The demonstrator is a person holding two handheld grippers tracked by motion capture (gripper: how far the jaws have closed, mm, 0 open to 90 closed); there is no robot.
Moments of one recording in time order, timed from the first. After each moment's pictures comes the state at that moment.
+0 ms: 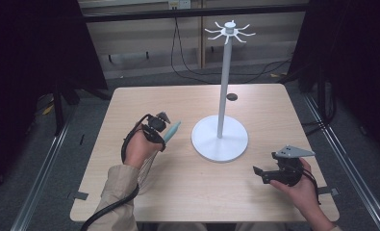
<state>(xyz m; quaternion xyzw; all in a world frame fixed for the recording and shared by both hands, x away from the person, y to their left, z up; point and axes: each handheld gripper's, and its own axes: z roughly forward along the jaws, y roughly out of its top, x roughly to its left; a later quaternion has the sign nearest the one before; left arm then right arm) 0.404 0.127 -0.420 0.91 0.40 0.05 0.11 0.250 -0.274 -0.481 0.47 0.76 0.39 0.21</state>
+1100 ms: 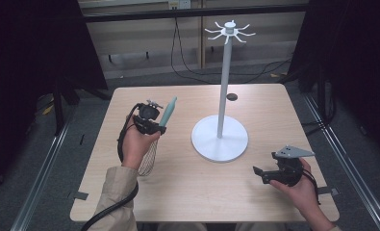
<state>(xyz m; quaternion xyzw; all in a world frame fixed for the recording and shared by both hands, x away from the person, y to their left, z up) 0.396 0.139 -0.377 0.86 0.41 0.15 0.27 0.250 -0.273 -0.481 0.47 0.76 0.39 0.21</state>
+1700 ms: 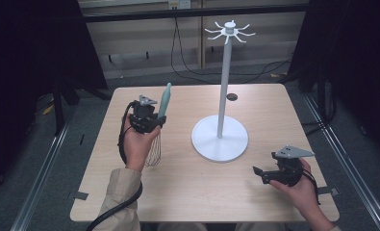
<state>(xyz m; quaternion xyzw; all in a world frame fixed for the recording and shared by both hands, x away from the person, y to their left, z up) 0.387 0.143 -0.369 0.80 0.43 0.21 0.37 0.249 -0.273 -0.481 0.47 0.76 0.39 0.21</state>
